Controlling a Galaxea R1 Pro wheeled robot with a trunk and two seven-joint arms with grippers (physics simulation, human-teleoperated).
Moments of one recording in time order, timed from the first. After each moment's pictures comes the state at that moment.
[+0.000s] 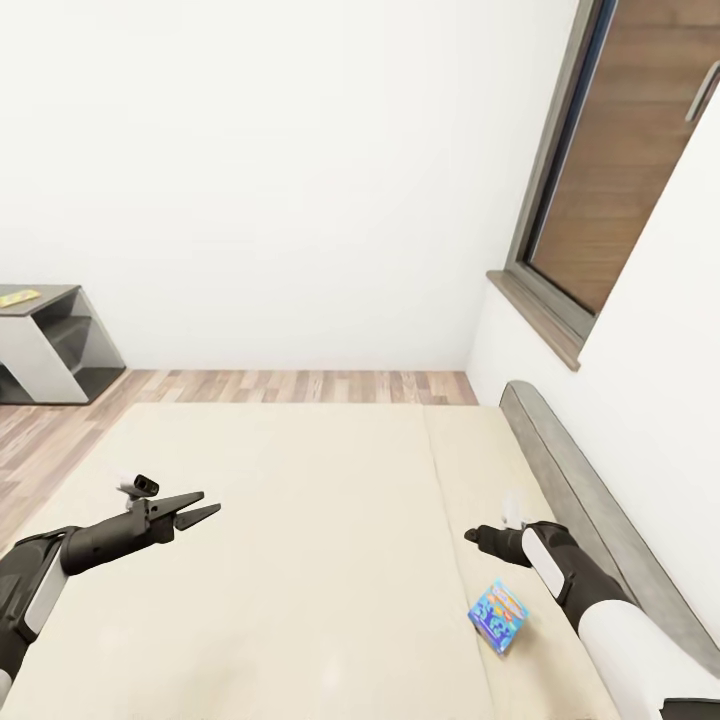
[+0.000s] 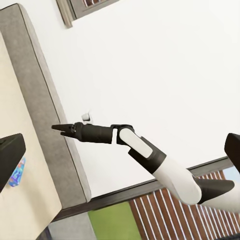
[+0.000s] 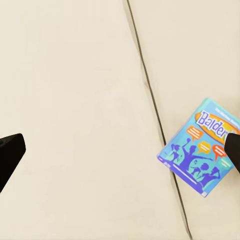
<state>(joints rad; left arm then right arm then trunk) -0.52 0.37 0.23 -0.96 0.33 0.94 -1.57 -0.71 -0.14 0.02 -0.58 -0.40 0.61 0.02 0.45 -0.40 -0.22</state>
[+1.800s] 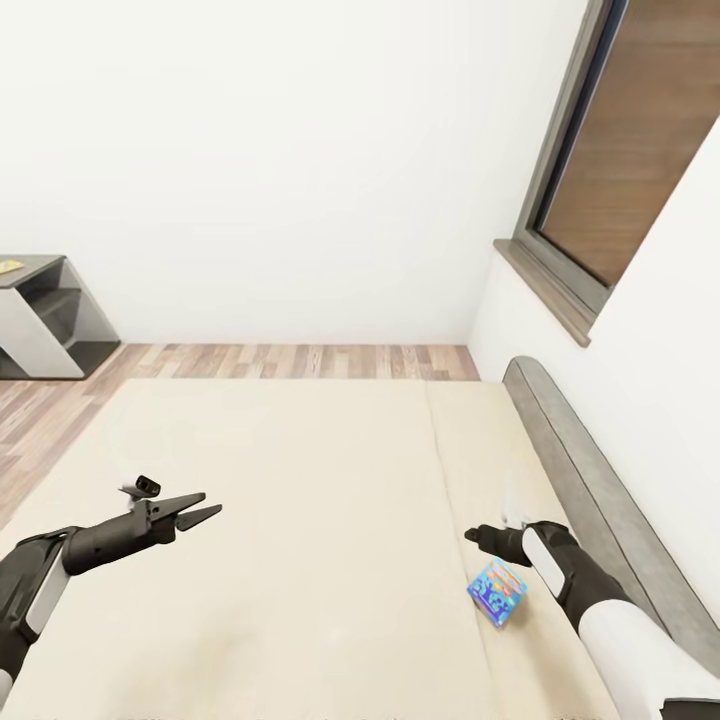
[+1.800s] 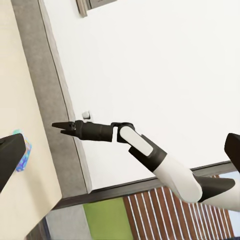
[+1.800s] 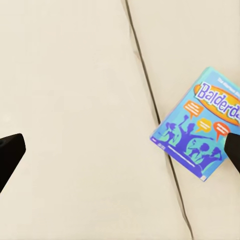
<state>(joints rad) -0.52 0.36 0.22 -0.96 0.33 0.93 -1.57 -0.71 -0.14 0.01 -0.58 -0.40 0.61 0.02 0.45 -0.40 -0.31</state>
